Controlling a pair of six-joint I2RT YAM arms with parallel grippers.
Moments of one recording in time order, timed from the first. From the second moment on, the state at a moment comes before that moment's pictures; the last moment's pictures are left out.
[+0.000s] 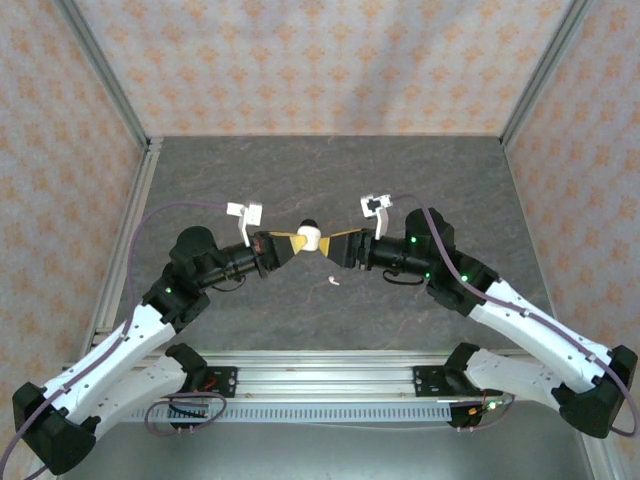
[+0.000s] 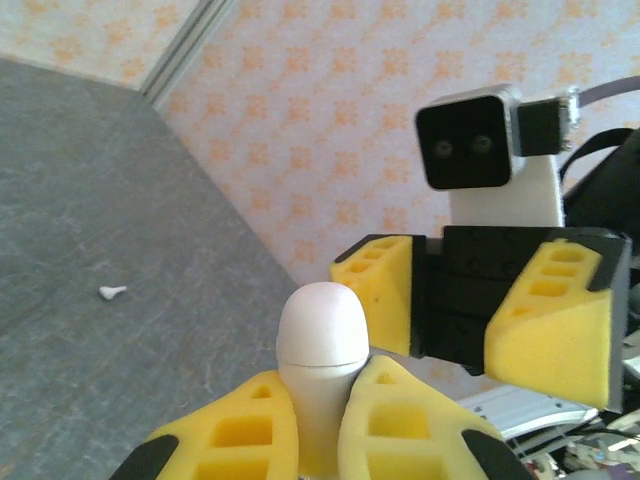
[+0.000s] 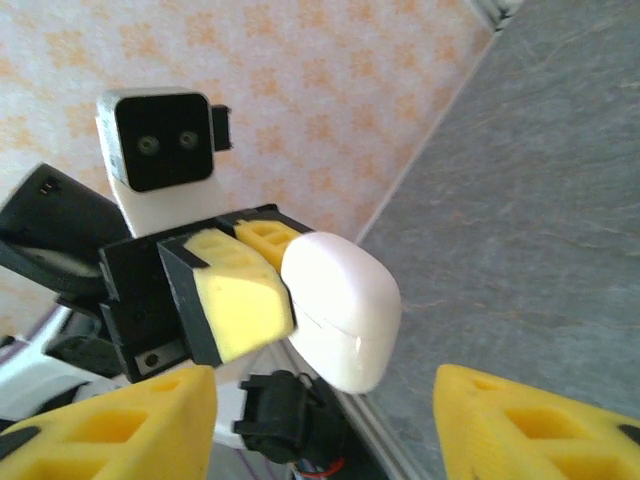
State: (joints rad) left arm -0.56 0.81 0.68 0.09 0.52 -0.75; right arm 0.81 0.96 0.93 -0.16 -0.41 0.76
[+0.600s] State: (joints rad) left arm -0.58 0.81 0.68 0.14 0.58 -0.79; right arm 0.78 1.05 0.93 -0.01 -0.50 0.86
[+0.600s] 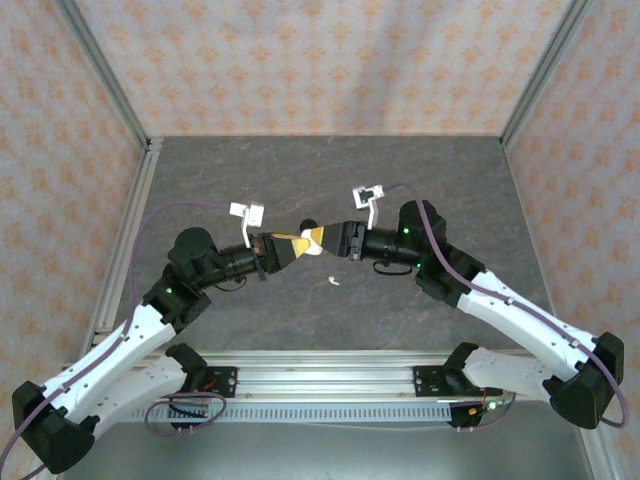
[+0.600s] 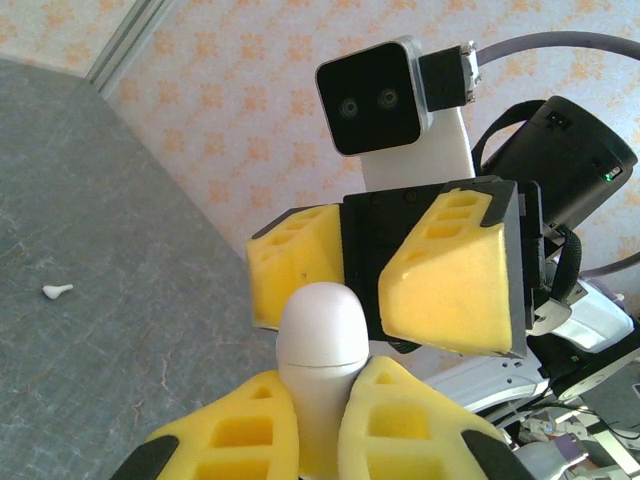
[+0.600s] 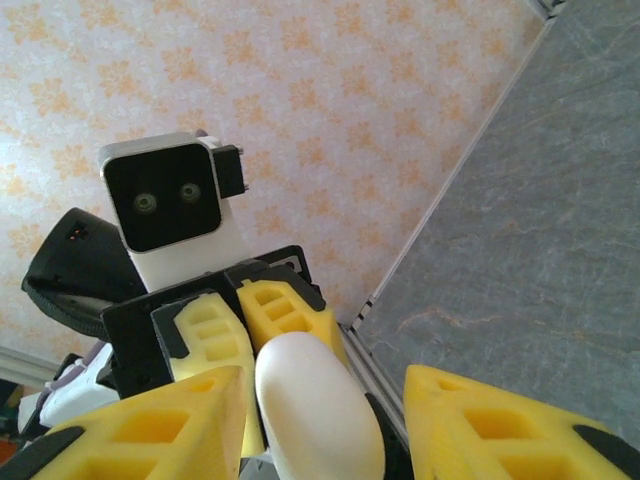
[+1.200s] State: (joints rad) left arm -0.58 0.81 0.69 0.14 0.58 -0.81; right arm 0.78 1.08 0.92 0.08 -0.55 0.88
